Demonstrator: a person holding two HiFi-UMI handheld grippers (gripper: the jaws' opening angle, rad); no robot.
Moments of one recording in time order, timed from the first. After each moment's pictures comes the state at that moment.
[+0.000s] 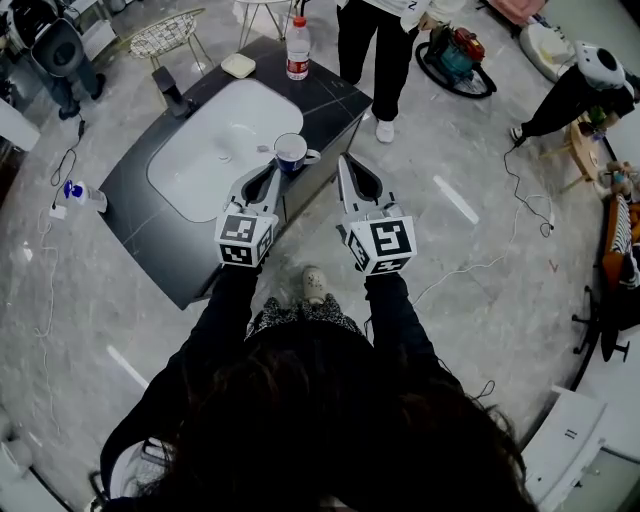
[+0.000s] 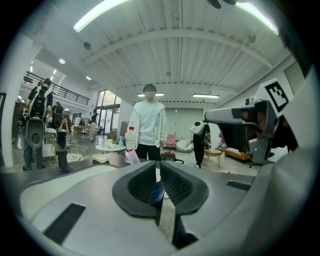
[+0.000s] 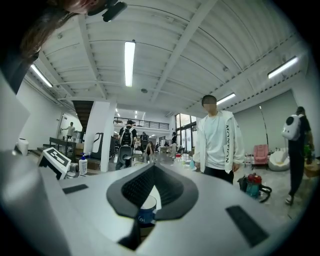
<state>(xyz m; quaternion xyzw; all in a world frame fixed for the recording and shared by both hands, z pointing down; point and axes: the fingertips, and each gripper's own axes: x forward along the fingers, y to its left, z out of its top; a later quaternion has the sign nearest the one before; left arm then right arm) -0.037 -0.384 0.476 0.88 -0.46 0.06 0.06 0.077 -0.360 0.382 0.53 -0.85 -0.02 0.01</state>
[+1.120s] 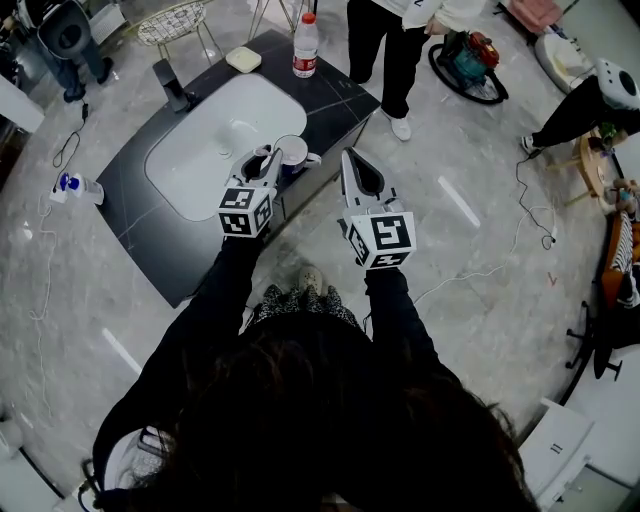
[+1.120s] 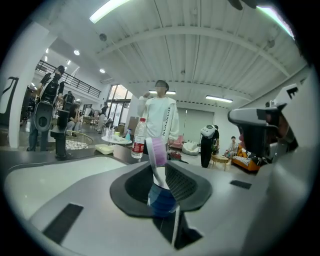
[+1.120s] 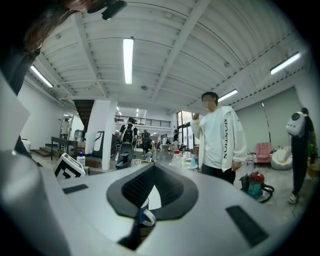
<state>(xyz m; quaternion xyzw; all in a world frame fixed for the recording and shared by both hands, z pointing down) -0.041 -0.453 0.507 0.86 -0.50 0.03 0.12 0.087 -0.398 0.397 0.52 -0.86 -0.01 0.02</state>
